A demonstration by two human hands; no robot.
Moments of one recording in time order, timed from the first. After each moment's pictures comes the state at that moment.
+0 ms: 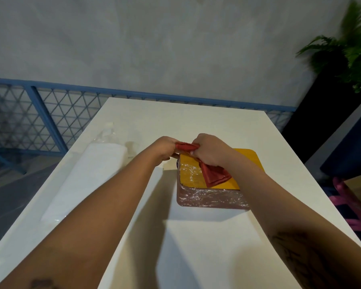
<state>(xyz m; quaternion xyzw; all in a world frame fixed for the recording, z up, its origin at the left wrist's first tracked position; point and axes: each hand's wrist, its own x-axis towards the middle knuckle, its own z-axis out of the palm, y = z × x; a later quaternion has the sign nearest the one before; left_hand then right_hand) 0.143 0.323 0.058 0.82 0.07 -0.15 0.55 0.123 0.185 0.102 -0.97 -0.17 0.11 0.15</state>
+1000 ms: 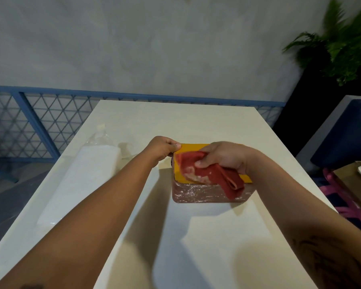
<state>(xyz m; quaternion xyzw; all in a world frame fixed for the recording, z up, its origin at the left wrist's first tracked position) 0.141 0.321 0.048 0.80 0.04 -0.10 0.59 0.085 0.142 0.119 -0.82 -0.09 0.33 0.45</state>
